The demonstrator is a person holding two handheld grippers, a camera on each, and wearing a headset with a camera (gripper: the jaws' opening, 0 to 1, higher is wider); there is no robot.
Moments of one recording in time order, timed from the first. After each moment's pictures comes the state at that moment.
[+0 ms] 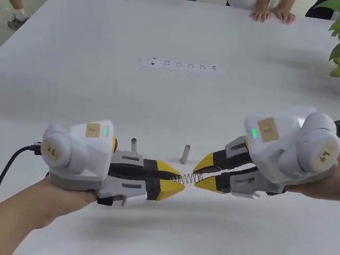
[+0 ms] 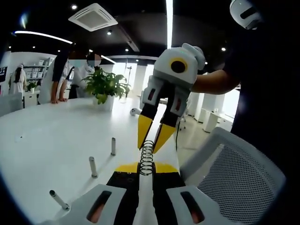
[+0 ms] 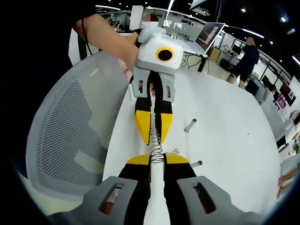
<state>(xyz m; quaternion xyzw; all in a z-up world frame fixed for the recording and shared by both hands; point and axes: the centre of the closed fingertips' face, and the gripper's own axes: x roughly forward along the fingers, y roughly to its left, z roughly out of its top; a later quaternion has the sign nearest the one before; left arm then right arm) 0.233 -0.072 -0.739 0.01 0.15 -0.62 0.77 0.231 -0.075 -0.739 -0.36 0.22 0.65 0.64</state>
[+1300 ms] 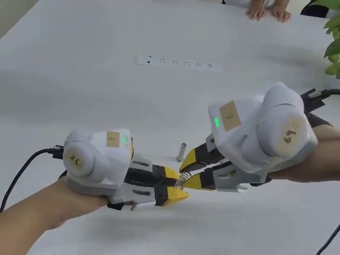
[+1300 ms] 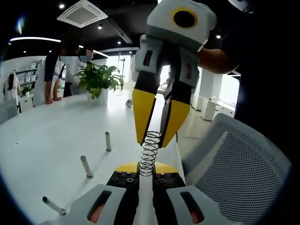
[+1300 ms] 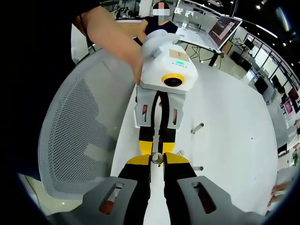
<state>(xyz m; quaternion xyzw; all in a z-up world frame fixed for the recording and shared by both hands) 0.231 -0.090 -0.759 0.06 0.16 -0.63 0.76 0.219 -0.059 -0.723 -0.41 0.26 0.65 0.59</state>
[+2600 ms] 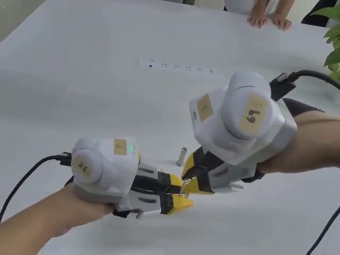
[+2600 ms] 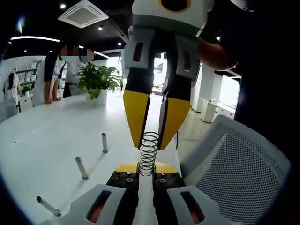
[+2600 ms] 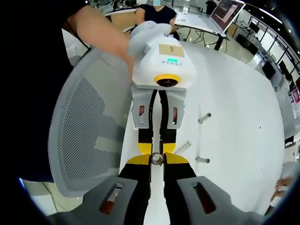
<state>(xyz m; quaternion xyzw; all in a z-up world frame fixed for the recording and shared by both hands) 0.226 -0.099 -0.761 0.05 0.15 -0.63 0.76 0.216 -0.064 -0.728 -0.43 0.34 0.64 0.55</state>
